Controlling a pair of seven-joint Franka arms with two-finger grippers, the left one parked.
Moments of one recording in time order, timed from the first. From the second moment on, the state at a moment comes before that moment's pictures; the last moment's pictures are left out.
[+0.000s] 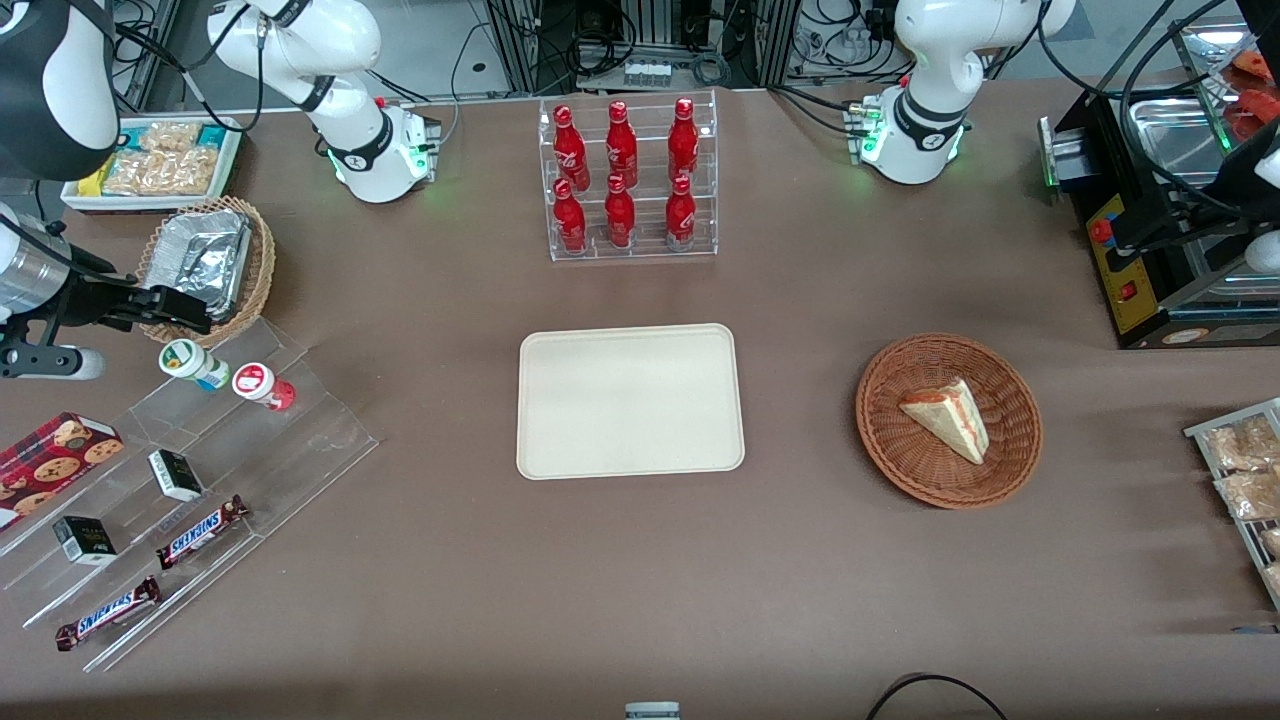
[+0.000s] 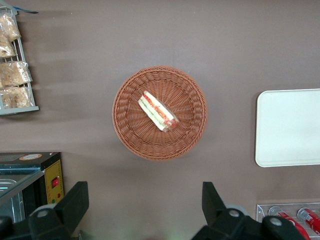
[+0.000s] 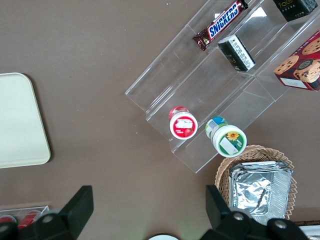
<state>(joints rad) -0.05 0.01 0.01 -1.68 -0.02 1.55 0.05</state>
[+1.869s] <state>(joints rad) -0.06 -0.07 -0.23 -2.22 0.02 2.19 -0.88</state>
